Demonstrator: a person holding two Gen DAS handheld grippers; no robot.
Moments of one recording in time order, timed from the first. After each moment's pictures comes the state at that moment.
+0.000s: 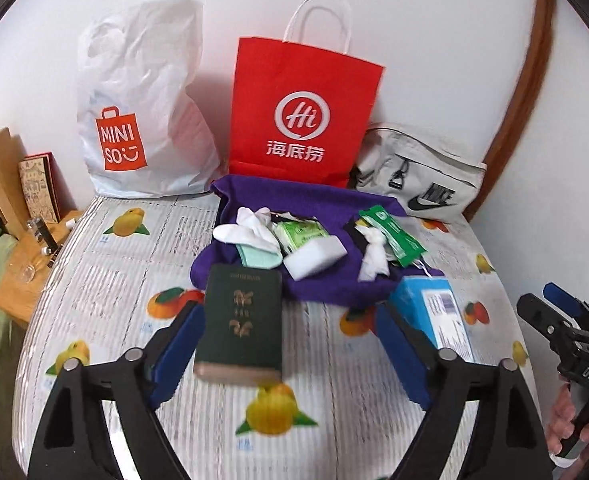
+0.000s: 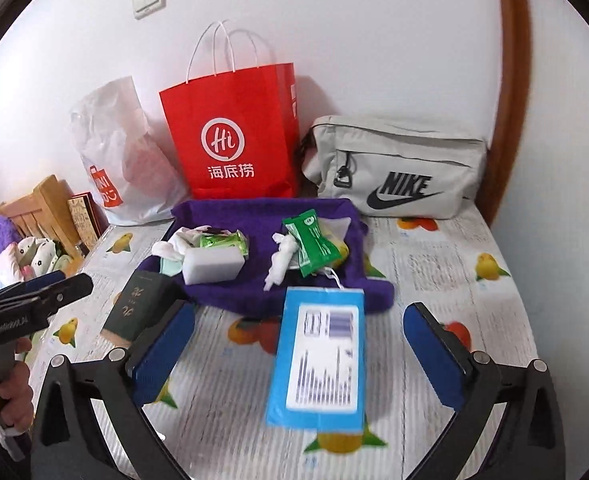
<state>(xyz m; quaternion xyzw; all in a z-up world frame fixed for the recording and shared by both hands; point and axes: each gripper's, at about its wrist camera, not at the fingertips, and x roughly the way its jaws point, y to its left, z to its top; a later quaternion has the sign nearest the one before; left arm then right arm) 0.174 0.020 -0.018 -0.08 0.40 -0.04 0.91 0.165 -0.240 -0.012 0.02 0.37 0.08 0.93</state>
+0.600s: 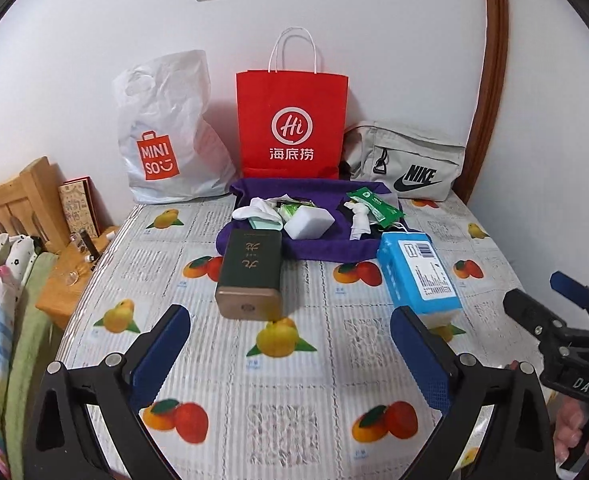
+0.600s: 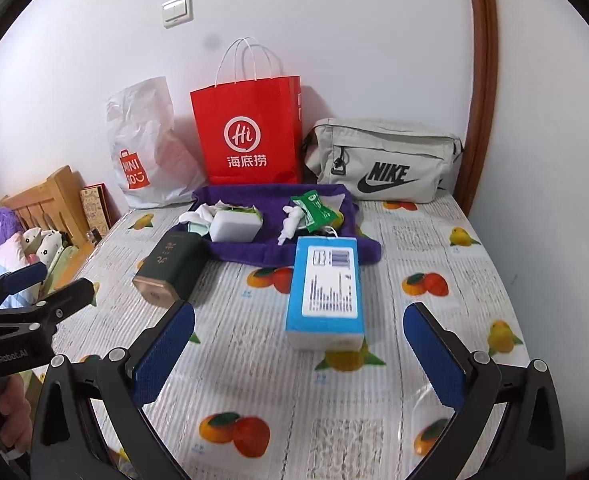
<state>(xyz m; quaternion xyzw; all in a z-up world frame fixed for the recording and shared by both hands) 0.052 -0.016 0.007 -0.02 0.37 0.00 0.93 0.051 -0.236 -0.007 0.02 0.35 0.07 0.93</state>
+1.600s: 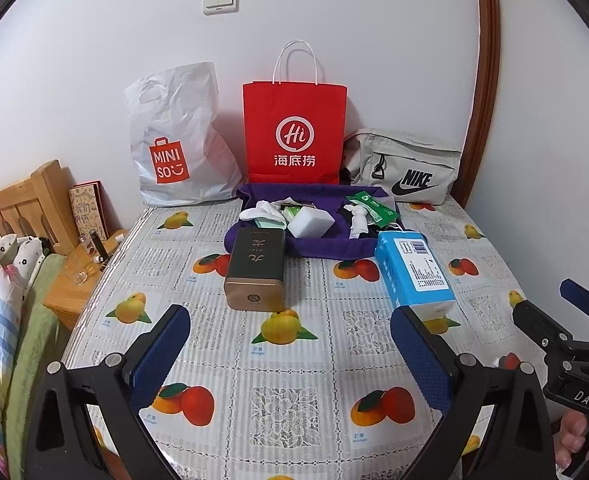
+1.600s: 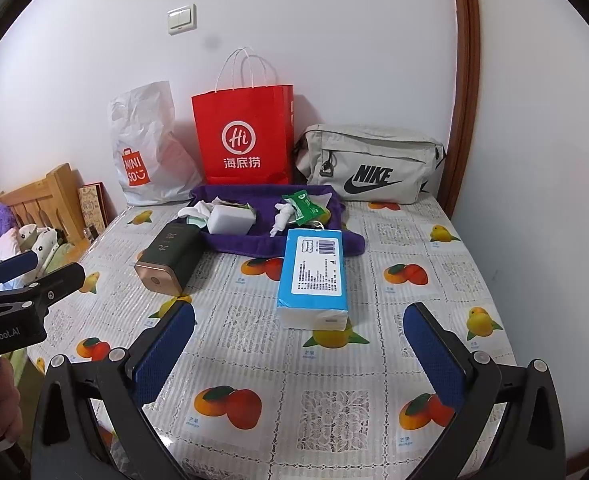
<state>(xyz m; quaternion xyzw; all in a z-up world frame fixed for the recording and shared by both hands) 0.023 -0.017 0.014 -0.01 0.35 0.01 0.94 0.014 -0.241 -0.003 0.00 0.33 0.06 0.94</state>
